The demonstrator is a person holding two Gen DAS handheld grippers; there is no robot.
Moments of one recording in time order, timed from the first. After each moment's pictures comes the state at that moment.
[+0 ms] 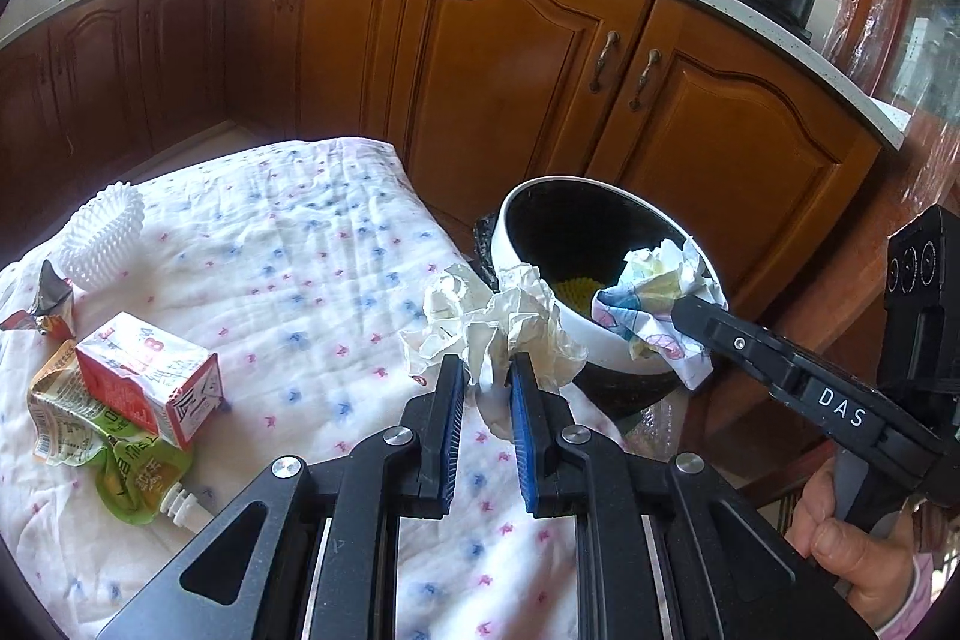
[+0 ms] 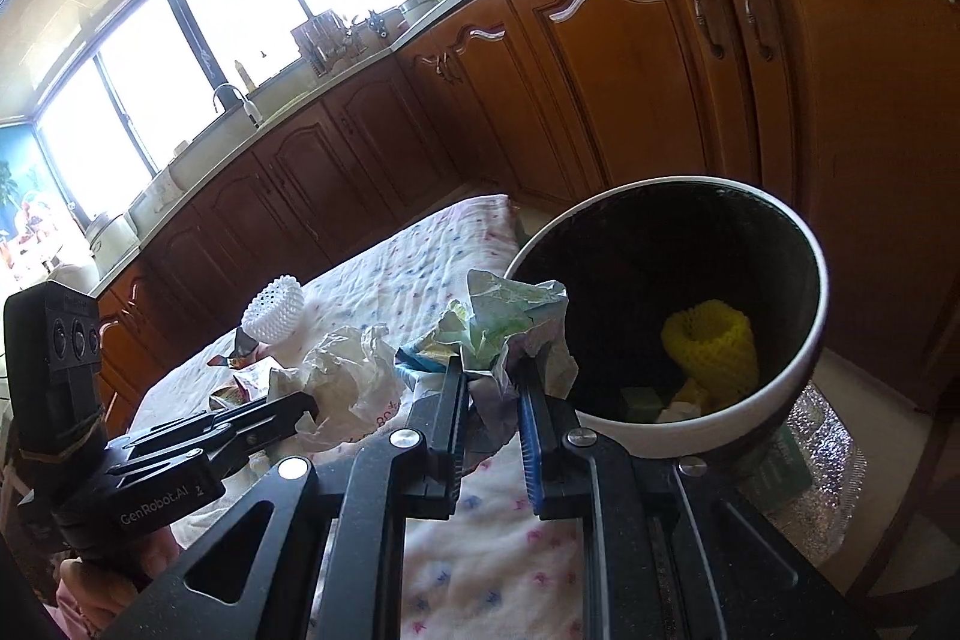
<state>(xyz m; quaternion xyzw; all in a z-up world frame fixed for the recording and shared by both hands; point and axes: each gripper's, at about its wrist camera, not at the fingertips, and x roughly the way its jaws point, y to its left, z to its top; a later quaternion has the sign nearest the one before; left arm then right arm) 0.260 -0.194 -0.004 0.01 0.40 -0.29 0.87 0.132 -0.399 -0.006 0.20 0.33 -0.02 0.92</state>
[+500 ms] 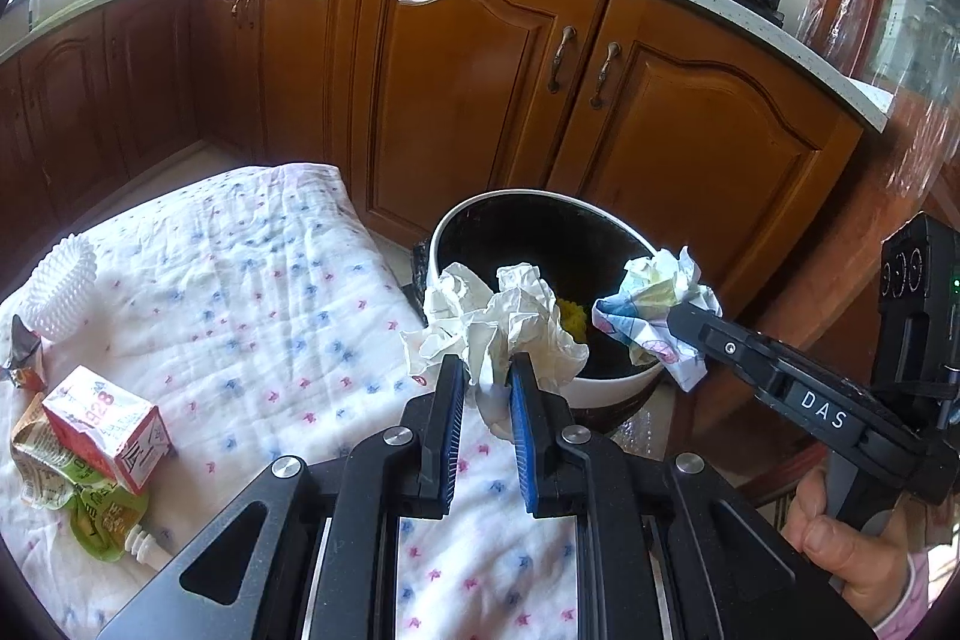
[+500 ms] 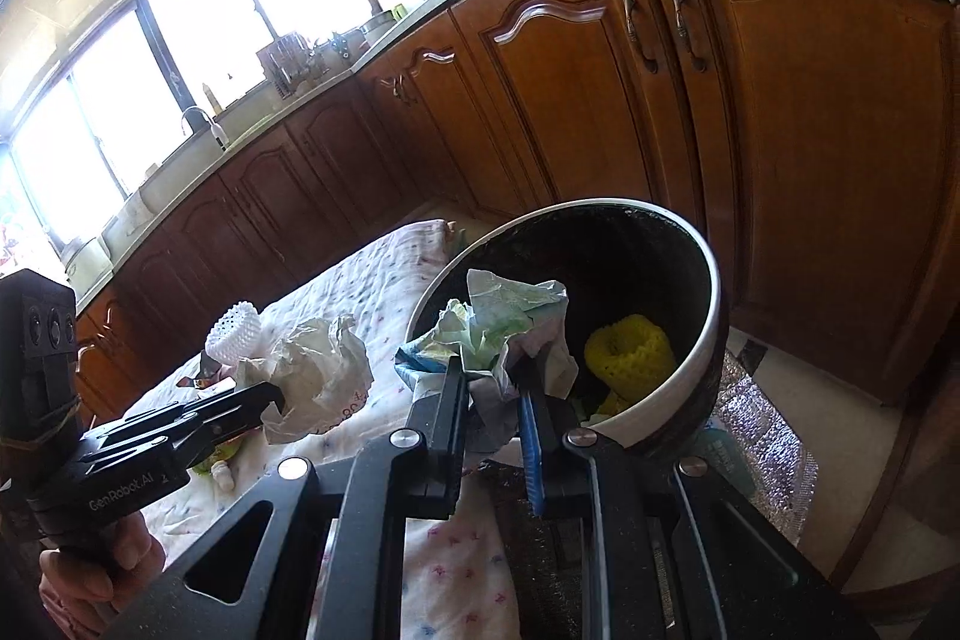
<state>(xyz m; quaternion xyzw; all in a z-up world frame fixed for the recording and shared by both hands) 0.269 -0.239 0.005 0.03 0.39 -0.31 0.87 0.120 -0.440 -0.003 0.20 0.32 -0.06 0.92</state>
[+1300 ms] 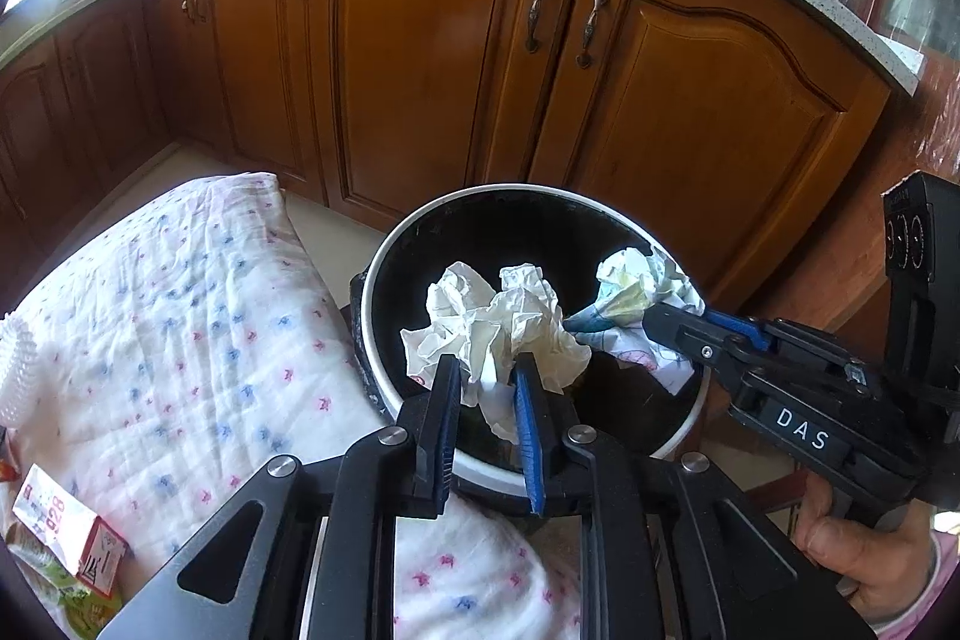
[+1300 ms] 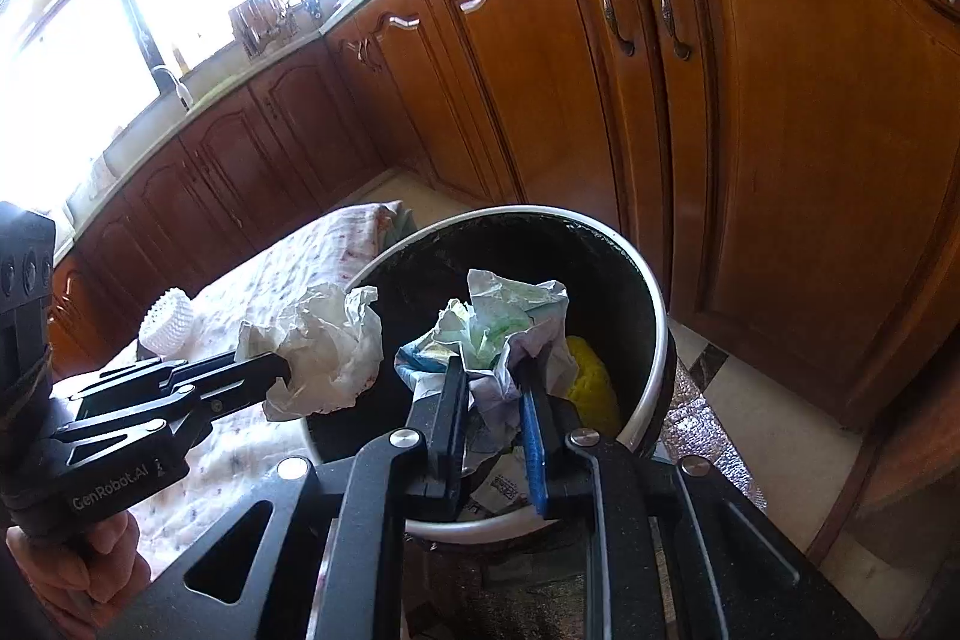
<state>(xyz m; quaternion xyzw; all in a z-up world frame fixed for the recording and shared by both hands) 0.309 -0.313 -0.013 0.08 0.42 -0.32 0.85 0.170 -0.479 -0.019 0.16 0.38 -0.08 0.91</state>
